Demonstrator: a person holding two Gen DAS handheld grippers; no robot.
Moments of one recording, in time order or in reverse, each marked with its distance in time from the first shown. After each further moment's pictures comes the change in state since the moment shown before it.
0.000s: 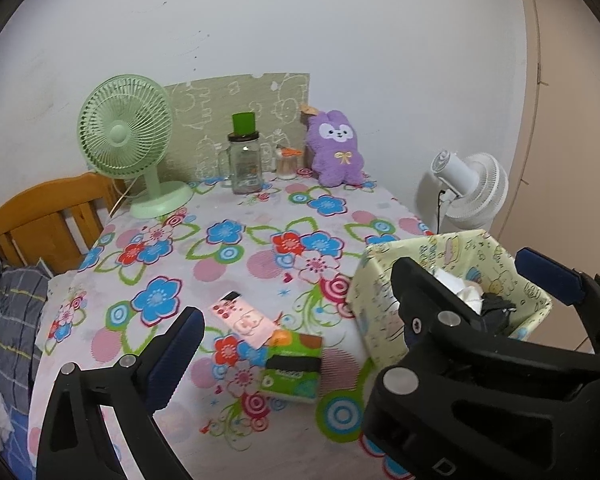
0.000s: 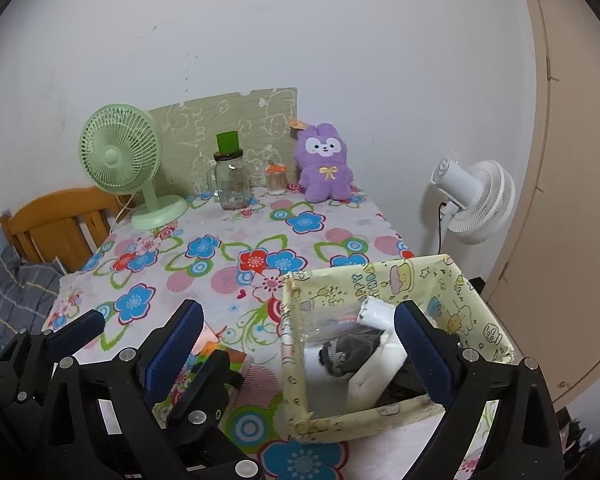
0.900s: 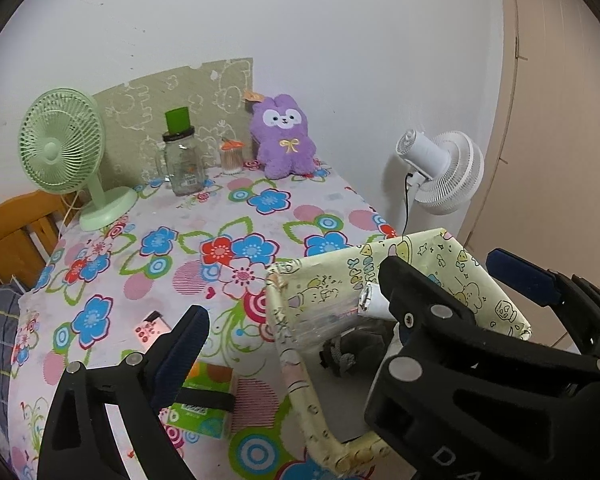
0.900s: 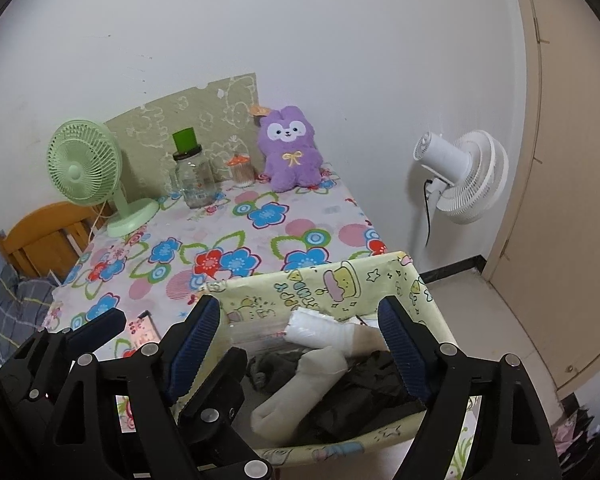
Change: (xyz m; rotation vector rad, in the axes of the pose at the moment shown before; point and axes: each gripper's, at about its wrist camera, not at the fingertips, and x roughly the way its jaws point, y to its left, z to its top) left arm 0.042 -0.081 0.027 0.057 0.055 -0.078; right arm 0.035 -0.087 0.016 0.080 0.059 0.019
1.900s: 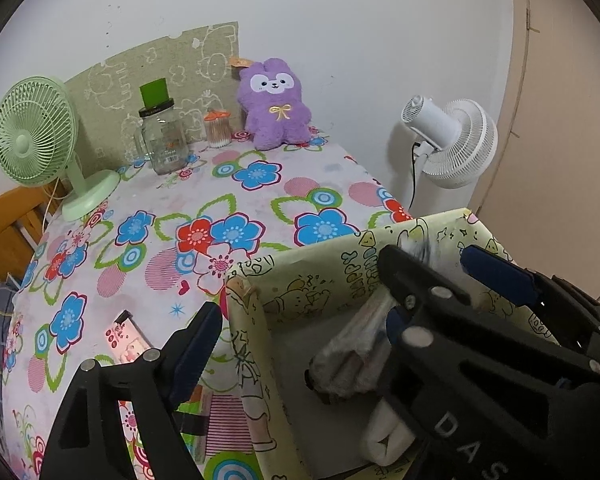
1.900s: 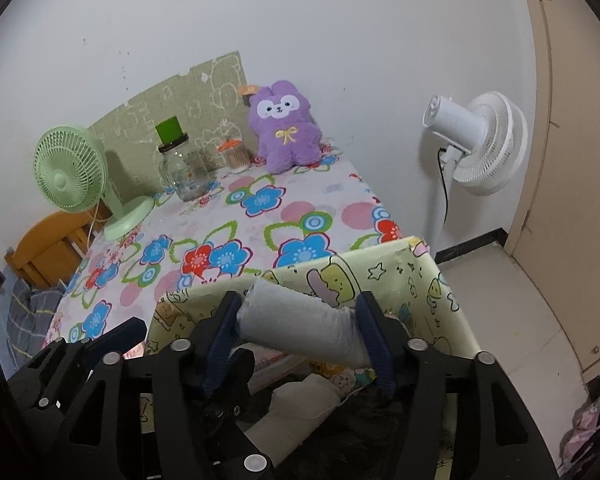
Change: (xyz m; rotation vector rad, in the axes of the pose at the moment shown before) left arm 0.060 -0.020 0.009 0.025 0.118 0.019; right arm 0.062 -0.033 0.001 0.084 0.081 0.078
